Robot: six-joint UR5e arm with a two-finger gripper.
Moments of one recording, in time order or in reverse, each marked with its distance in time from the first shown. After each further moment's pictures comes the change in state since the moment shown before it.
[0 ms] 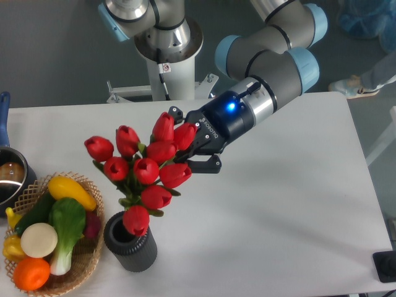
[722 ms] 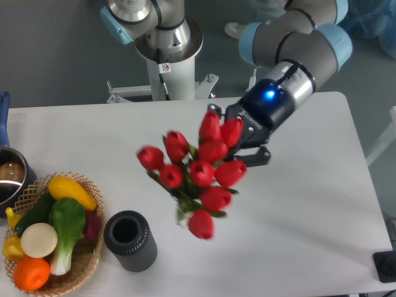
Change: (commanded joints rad) arm 0.084 0.000 0.095 -0.005 0.489 0.009
